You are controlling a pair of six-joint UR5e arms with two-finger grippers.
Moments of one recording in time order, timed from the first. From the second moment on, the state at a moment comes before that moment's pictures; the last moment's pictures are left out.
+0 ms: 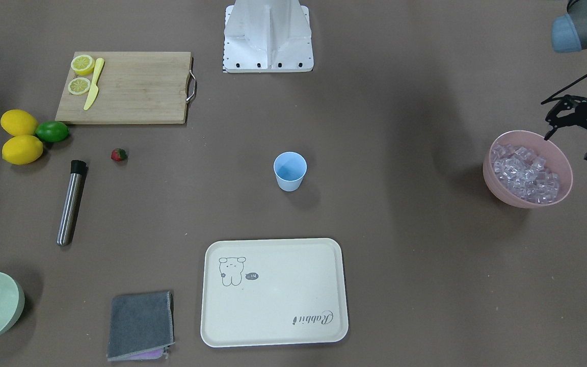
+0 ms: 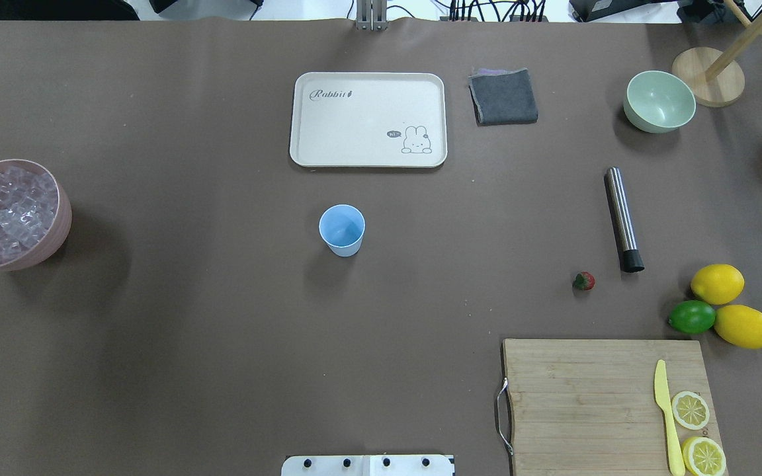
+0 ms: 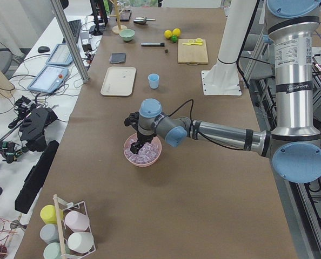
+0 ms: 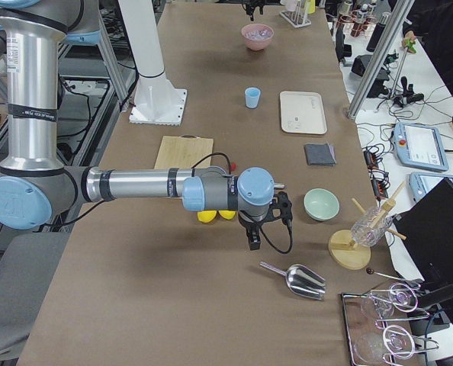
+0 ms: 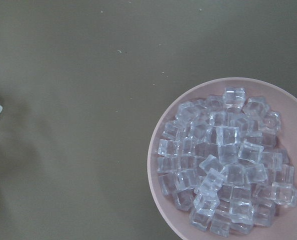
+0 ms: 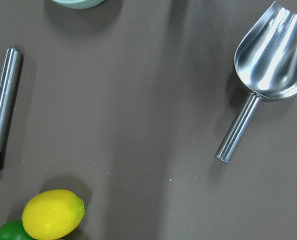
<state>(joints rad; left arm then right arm) -1.19 -1.46 -1.80 -2.06 -2.21 0.07 1.55 -1.65 1.72 -1.57 2.48 -0.12</state>
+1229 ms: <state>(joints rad) -1.10 -1.53 -1.68 -2.09 -2.15 0.18 1.53 -1.66 1.72 -1.57 2.47 -0.13</state>
